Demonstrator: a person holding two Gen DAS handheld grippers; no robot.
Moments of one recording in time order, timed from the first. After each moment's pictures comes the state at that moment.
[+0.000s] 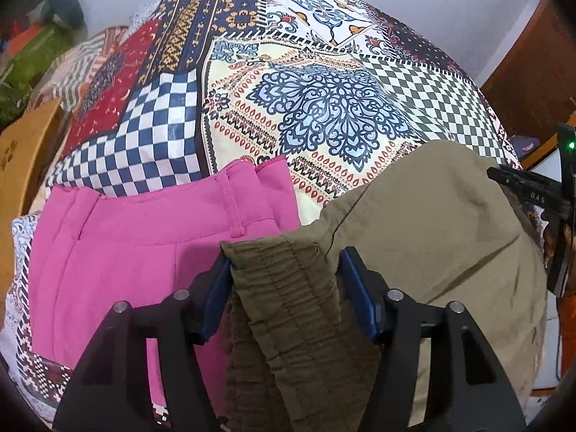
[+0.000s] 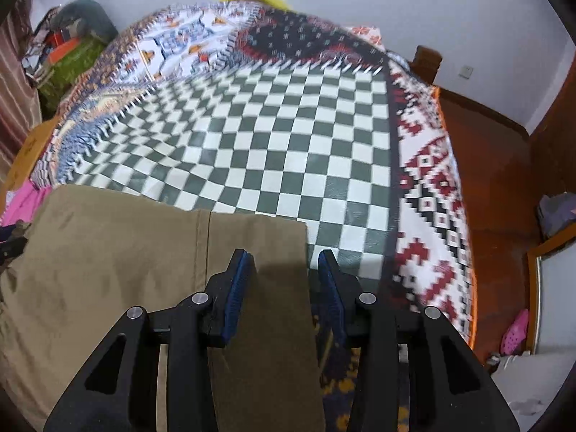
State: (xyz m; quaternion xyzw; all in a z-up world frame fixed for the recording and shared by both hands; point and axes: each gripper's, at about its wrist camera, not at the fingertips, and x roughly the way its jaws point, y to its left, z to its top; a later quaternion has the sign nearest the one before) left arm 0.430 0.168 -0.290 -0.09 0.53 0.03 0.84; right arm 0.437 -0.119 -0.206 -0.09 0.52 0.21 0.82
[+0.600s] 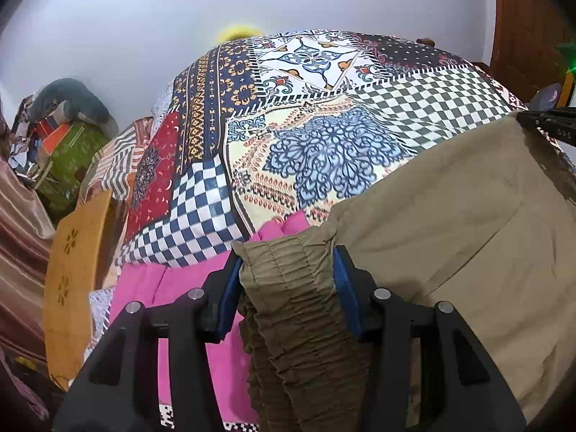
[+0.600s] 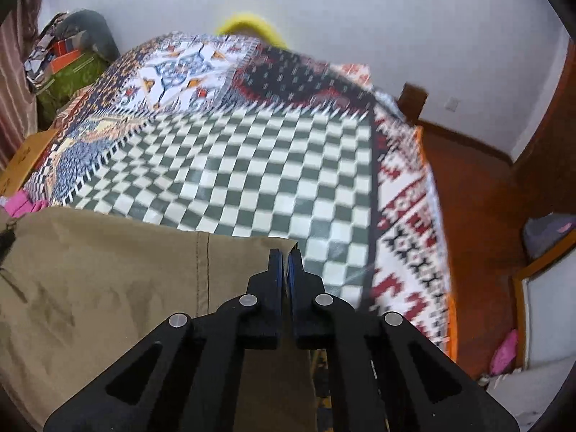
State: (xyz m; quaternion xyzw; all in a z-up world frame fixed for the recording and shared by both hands) left arm 0.429 0.138 -0.259 0.08 0.46 0.09 0.88; right arm 0.430 -0.118 -0.175 -0.12 0.44 0.19 0.87
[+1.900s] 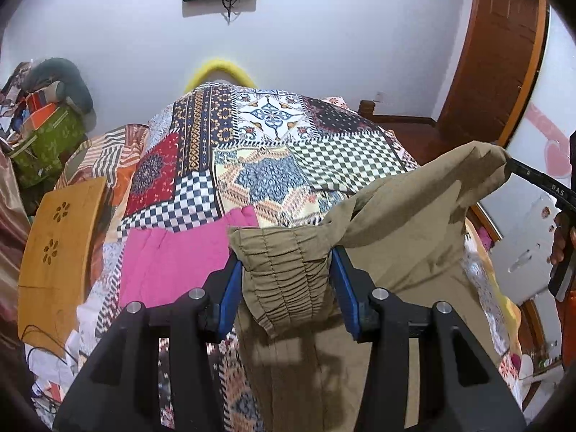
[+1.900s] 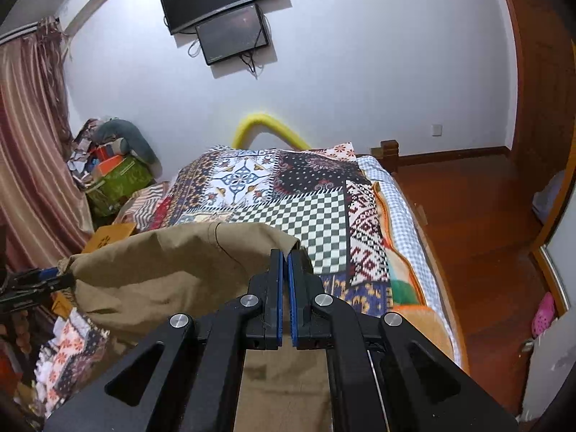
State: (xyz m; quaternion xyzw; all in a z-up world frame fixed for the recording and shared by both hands) left arm 0.265 0.114 -0.112 -0.03 0.40 -0.01 0.91; right arm 0.261 -0.196 -0.034 0.05 0.33 0.23 0.91
